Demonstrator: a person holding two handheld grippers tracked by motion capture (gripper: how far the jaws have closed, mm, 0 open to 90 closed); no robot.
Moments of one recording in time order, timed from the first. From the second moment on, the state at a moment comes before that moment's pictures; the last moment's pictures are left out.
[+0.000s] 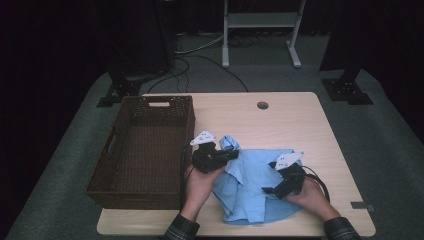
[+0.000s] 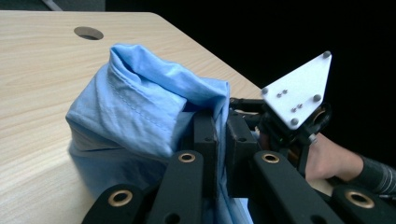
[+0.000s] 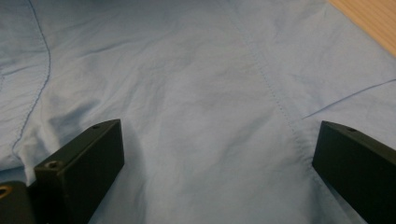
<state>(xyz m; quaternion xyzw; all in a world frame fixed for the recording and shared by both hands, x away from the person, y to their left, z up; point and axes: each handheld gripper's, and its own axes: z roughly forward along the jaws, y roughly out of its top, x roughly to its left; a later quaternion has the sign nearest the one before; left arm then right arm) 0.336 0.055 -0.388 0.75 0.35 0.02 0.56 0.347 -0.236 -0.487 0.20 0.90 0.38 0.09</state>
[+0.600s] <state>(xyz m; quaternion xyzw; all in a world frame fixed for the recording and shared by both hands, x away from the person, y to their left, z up) 0.354 -0.002 -0.416 0.76 0.35 -0.04 0.54 0.338 -0.269 -0.478 0.17 0.90 0.38 0.10</state>
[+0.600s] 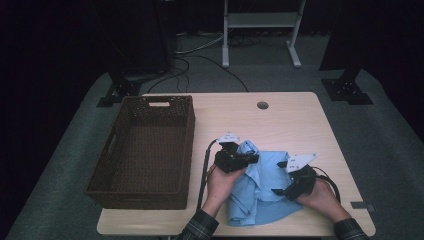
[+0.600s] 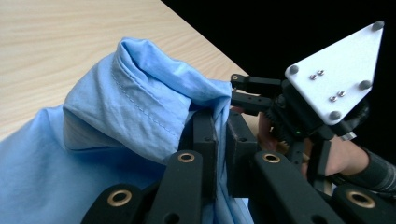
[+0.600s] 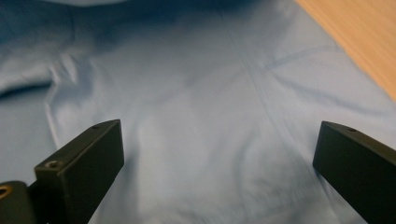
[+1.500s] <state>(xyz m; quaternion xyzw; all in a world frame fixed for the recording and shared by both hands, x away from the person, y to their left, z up) 0.372 -0.058 -0.465 0.74 0.38 -0.11 0.54 0.349 -0.283 -0.479 0.17 0.91 0.38 0.07</state>
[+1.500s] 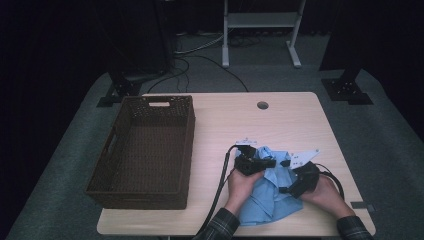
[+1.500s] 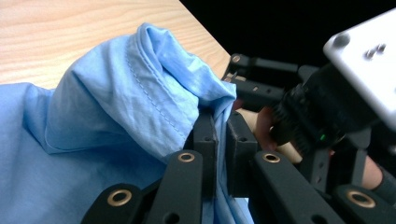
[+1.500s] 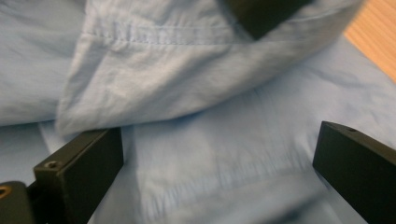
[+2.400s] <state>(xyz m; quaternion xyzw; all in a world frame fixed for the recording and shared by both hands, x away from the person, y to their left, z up) 0.362 -0.061 -0.449 0.75 0.36 -0.09 0.55 0.350 -0.293 -0.487 0.17 0.91 0.38 0.07</state>
